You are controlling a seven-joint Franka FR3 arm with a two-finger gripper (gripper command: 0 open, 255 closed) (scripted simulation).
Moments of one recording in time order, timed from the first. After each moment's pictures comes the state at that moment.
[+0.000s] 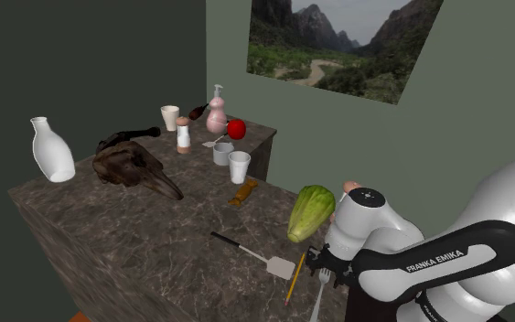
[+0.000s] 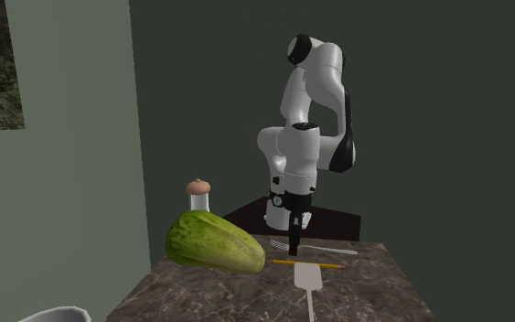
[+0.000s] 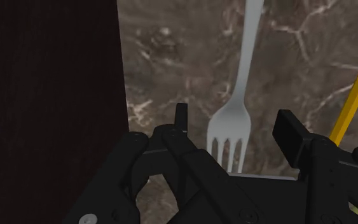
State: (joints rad) arm -0.19 -0.39 1.04 -3.01 0.68 2.71 1.32
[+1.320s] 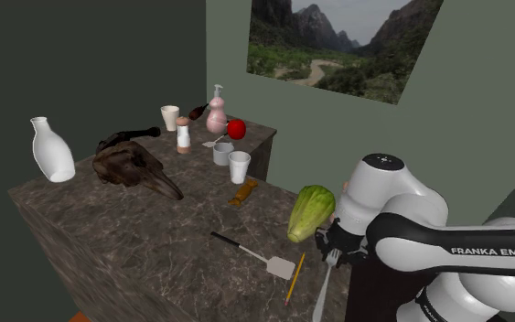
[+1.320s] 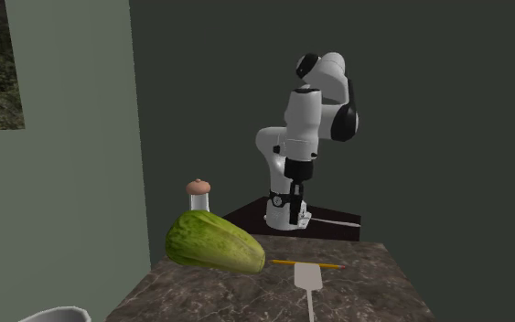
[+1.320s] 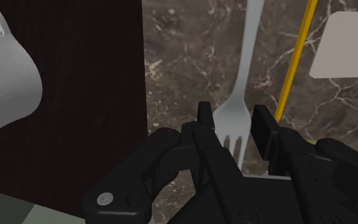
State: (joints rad) arm -0.05 -0.79 0.81 -2.96 0.63 2.26 1.30
